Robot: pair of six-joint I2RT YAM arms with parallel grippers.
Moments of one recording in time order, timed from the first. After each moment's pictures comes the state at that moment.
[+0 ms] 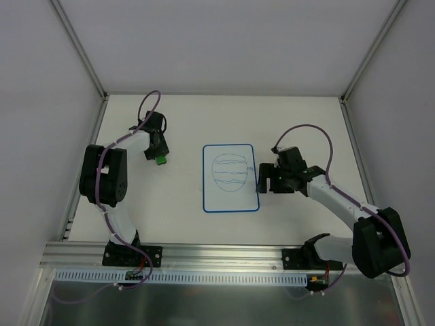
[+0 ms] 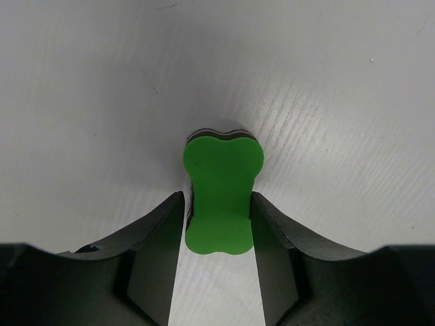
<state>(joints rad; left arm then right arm) -0.16 1.84 1.18 -0.45 -0.20 -0.50 0.44 1.25 0.71 -0.48 -0.14 0.37</state>
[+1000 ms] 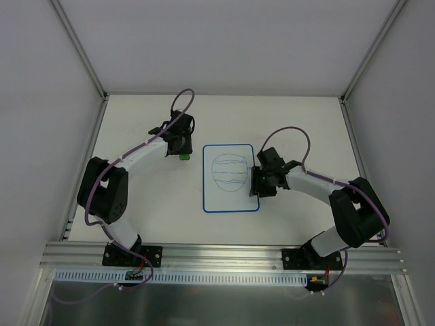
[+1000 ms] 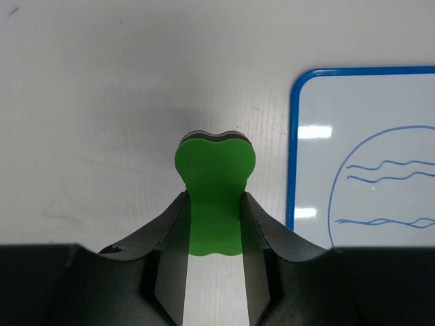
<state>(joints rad) -0.44 1.70 1.21 -0.46 -0.23 -0.42 0.56 1.51 0.78 -0.44 -0.10 0.54</state>
